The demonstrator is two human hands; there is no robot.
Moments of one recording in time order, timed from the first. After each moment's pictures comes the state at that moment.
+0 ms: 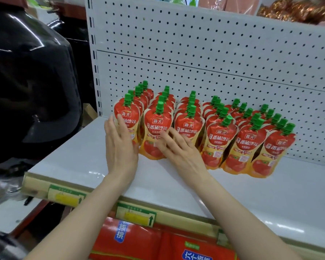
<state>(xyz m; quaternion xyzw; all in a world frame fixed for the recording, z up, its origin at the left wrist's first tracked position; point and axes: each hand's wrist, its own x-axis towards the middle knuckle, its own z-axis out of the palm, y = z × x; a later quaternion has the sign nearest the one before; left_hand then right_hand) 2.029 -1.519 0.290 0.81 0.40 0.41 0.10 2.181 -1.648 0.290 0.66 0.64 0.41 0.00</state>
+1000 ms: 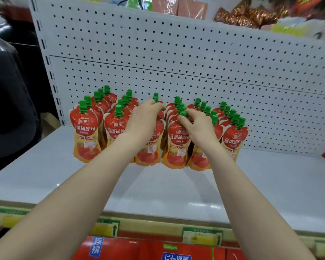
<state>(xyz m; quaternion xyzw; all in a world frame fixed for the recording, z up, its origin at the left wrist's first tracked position) 2.148 -1.572 0.395 0.91 0.17 0.37 0.08 2.249 -1.710 0.399 0.83 0.37 0.07 -0.41</state>
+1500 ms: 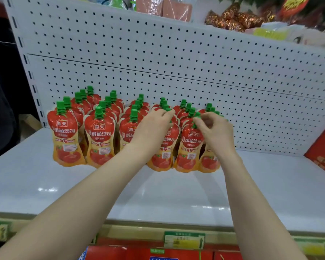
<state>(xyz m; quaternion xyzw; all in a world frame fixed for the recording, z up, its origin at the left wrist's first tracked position) 2.182 -1.626 0.386 0.92 0.08 0.39 0.06 2.285 -1.779 0.401 0.84 0.29 0.16 -0.43</state>
